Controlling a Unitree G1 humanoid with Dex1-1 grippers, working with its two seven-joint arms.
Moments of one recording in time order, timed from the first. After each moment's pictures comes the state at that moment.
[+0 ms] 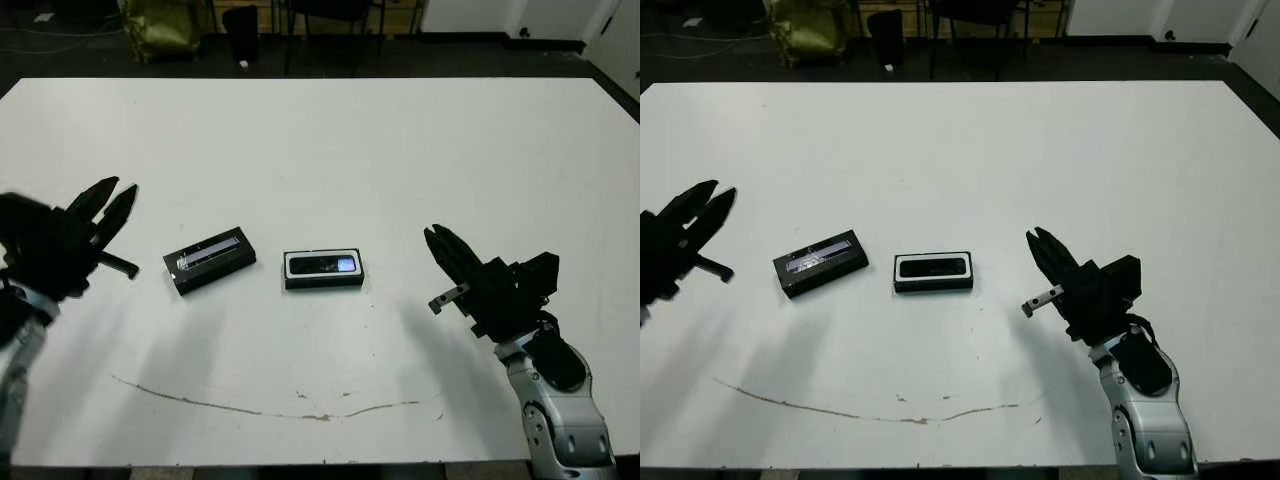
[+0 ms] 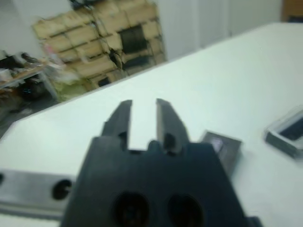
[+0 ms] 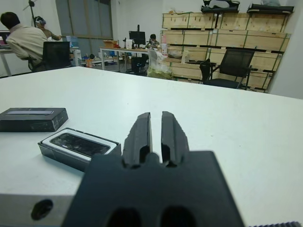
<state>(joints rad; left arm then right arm) -0.12 0.76 0.22 -0.16 -0.38 0.29 -0.67 0.03 -0.25 -0.05 -0.19 0.22 0.00 0.47</state>
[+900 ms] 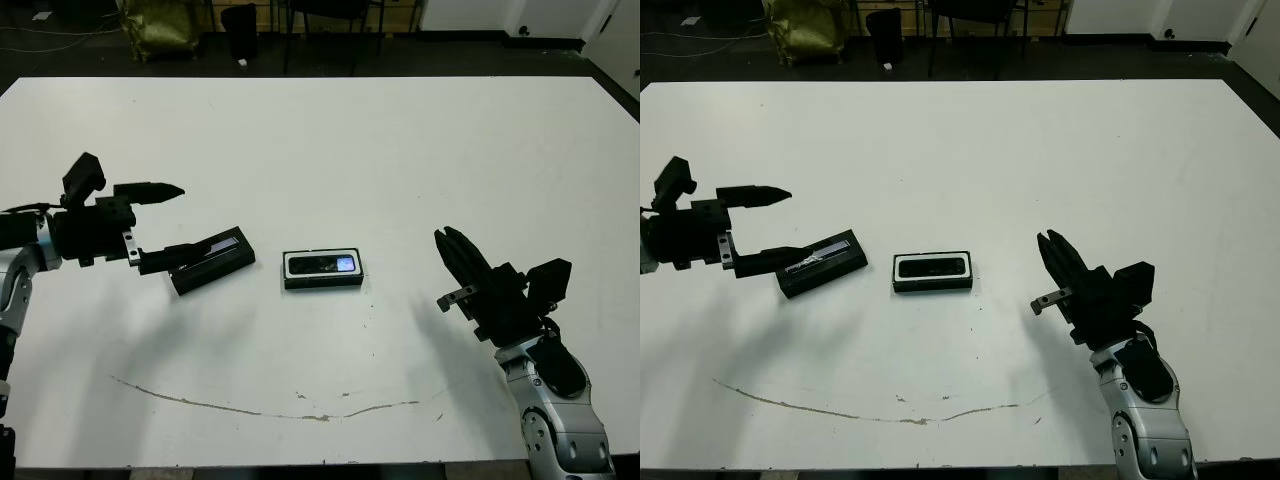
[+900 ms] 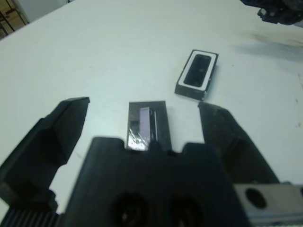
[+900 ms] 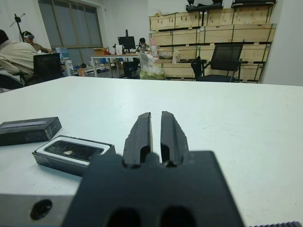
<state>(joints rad) -0.47 0.76 0.01 0.44 -0.33 0.12 -1.25 0.05 -0.25 -0.06 -0.19 0.29 0.00 0.42</state>
